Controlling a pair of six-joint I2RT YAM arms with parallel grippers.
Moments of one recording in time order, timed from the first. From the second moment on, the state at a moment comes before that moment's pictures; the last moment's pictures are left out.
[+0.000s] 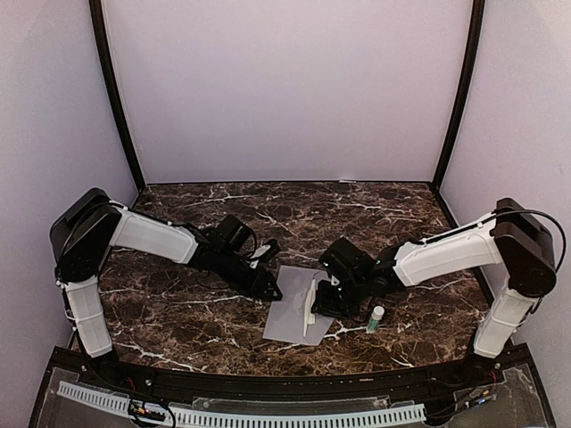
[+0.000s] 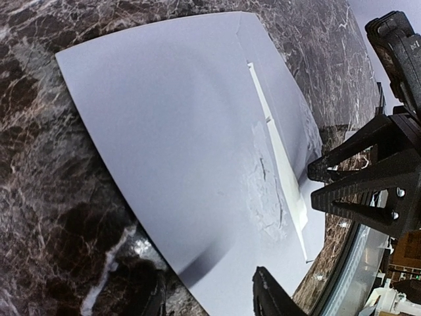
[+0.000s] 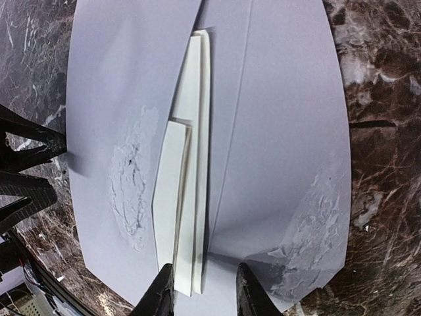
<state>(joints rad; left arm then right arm) -0.75 1.90 1.04 -0.17 0.54 -0.38 1.00 1.71 0.91 -0.26 -0.07 1.04</state>
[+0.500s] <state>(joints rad) -0.78 1.87 1.02 -0.19 0.54 -0.37 1.01 1.72 0.91 -0.23 -0.08 1.05</state>
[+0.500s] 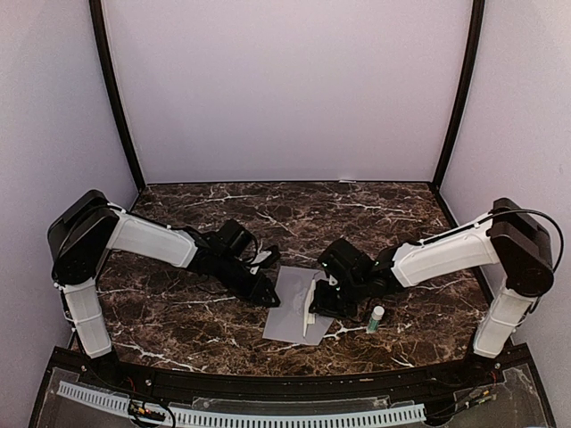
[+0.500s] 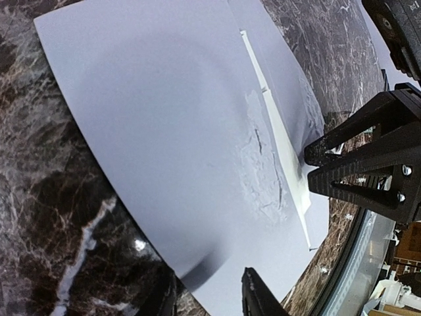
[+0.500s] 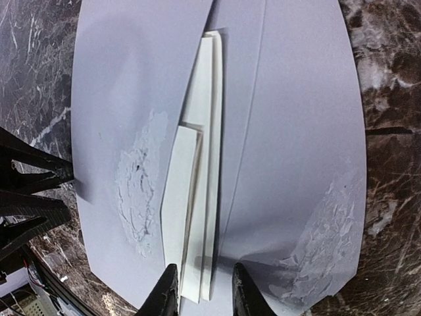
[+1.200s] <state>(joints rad) -0.79 1.88 1.02 -0.20 0.54 -0.37 1.02 1.78 0.95 -0.19 -0.10 1.05</state>
